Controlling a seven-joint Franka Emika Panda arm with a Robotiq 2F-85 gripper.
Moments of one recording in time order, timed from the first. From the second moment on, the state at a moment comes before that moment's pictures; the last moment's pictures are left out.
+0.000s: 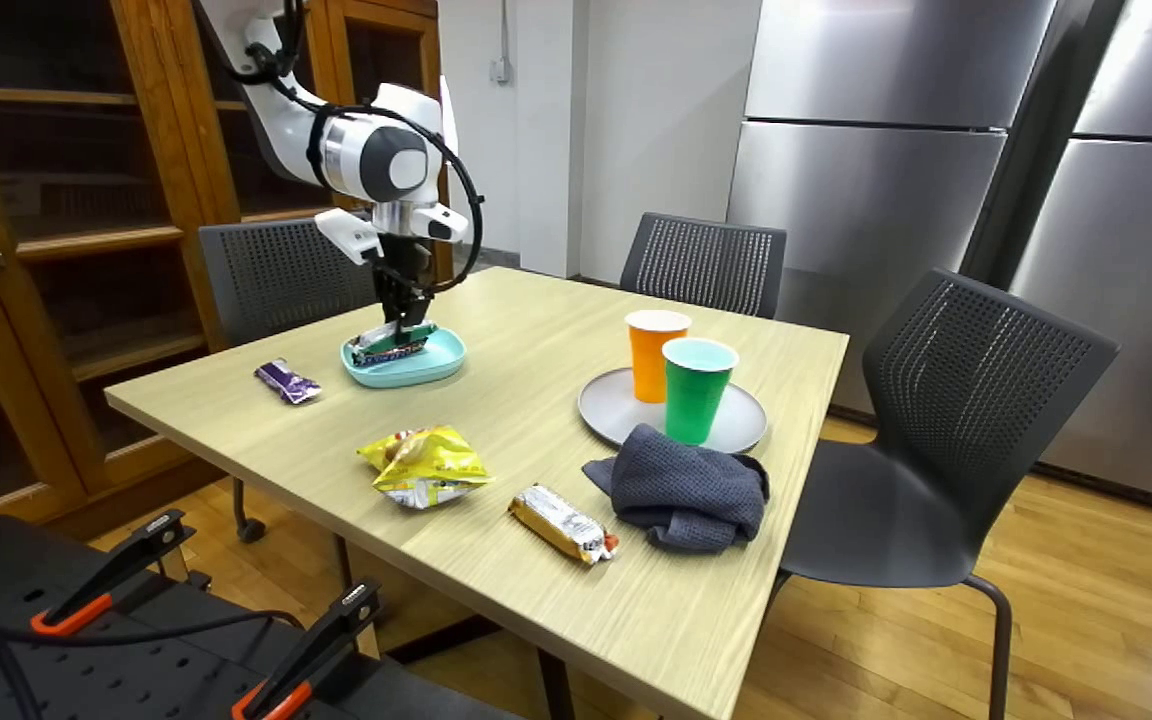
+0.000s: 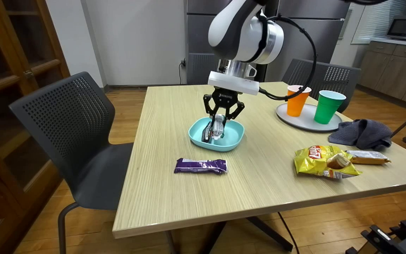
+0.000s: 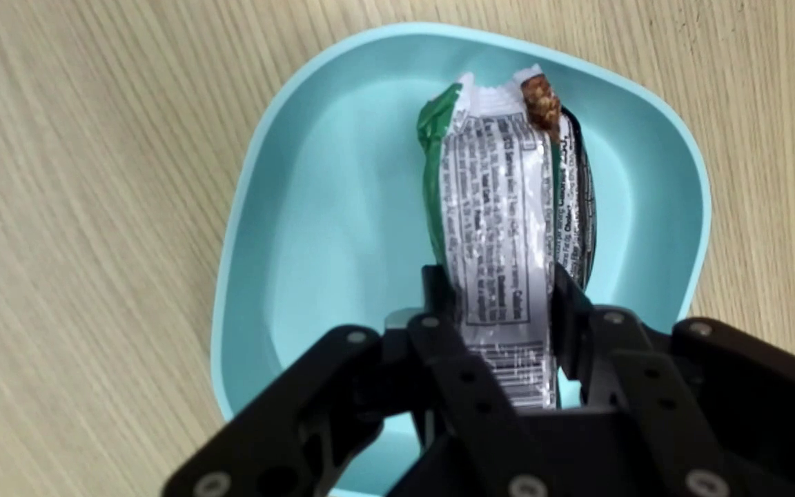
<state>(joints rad) 0.17 0.74 0.05 -1.74 0.22 2.51 0.45</state>
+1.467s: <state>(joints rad) 0.15 0.67 0.04 -1.81 0.25 2.47 0.42</state>
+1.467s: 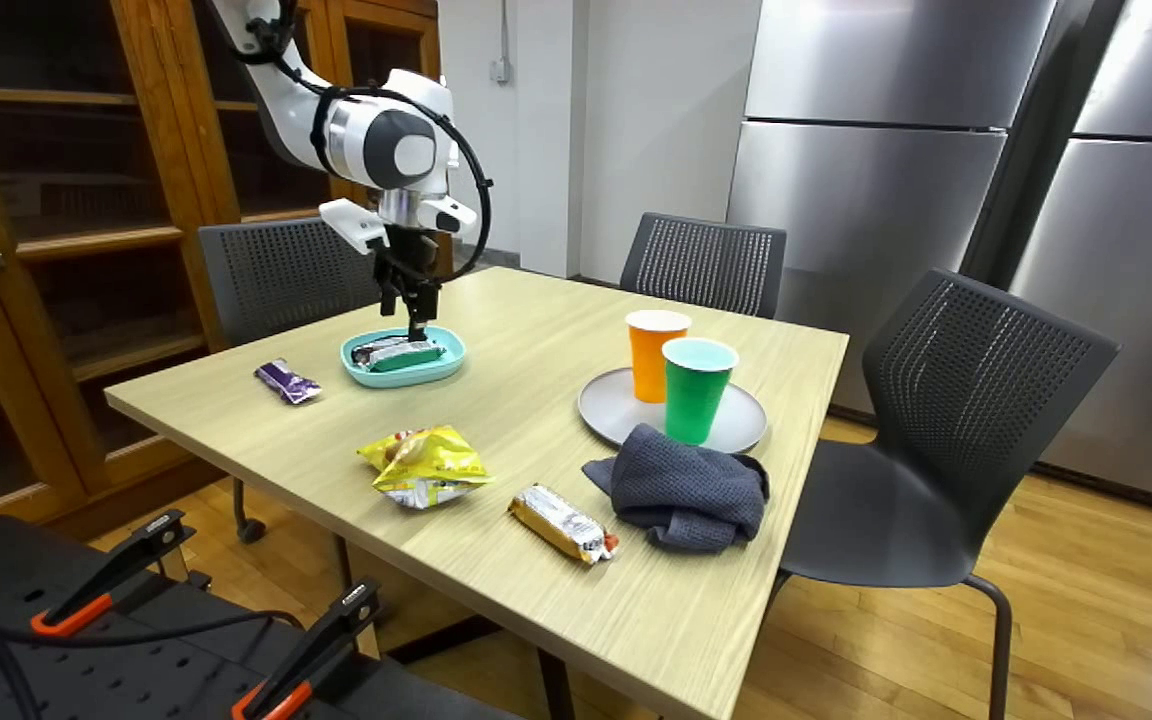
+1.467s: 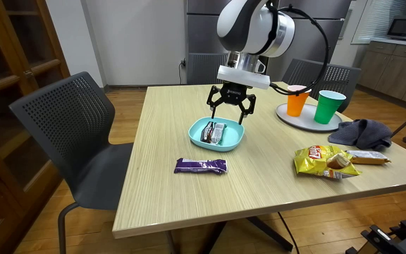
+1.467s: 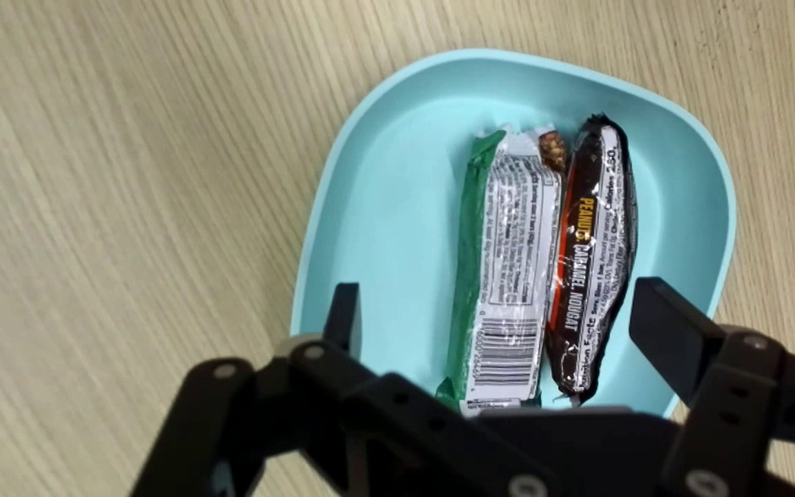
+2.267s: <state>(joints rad) 0.15 0.66 0.04 -1.82 0.25 2.47 0.41</state>
